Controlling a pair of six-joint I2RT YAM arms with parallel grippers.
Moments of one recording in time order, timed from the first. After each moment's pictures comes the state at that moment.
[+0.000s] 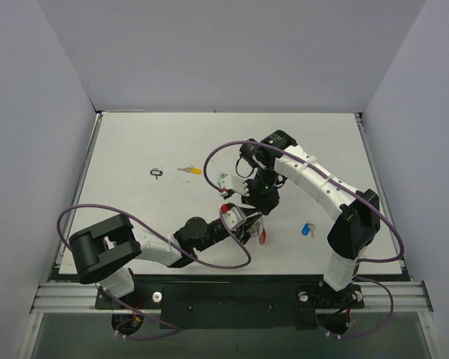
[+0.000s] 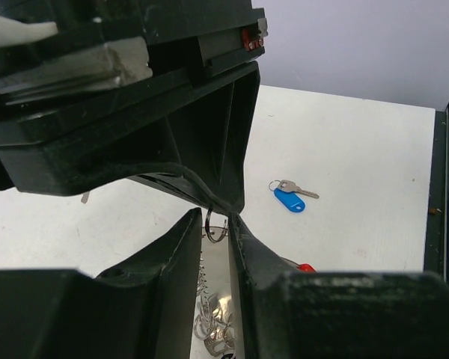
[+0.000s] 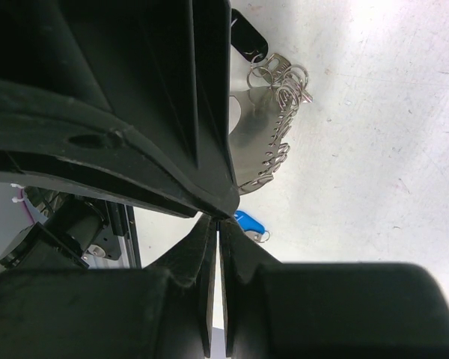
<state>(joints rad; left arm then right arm) -1.12 1.59 0.48 1.27 -0.04 0.07 0.70 1.77 1.67 -1.52 -0.29 -0.98</state>
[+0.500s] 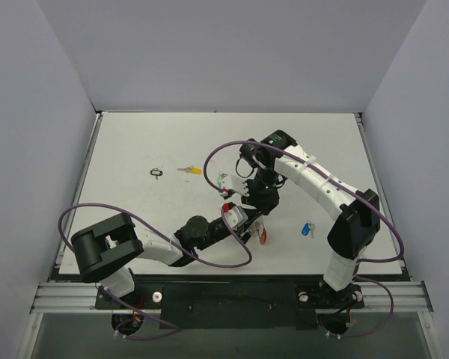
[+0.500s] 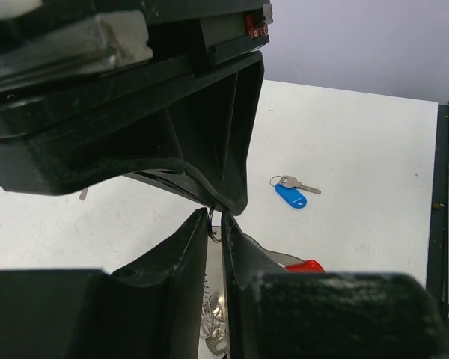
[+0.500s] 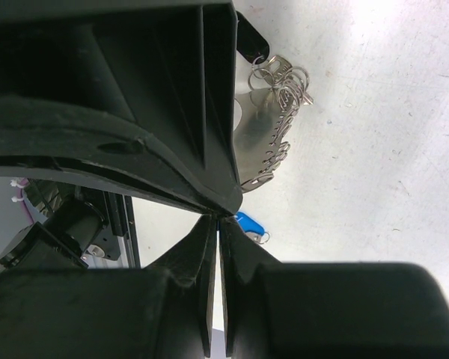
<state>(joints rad) -1.12 1.60 0.49 1.26 -0.02 0.07 0.70 1.77 1.67 -1.52 -0.29 -0.99</state>
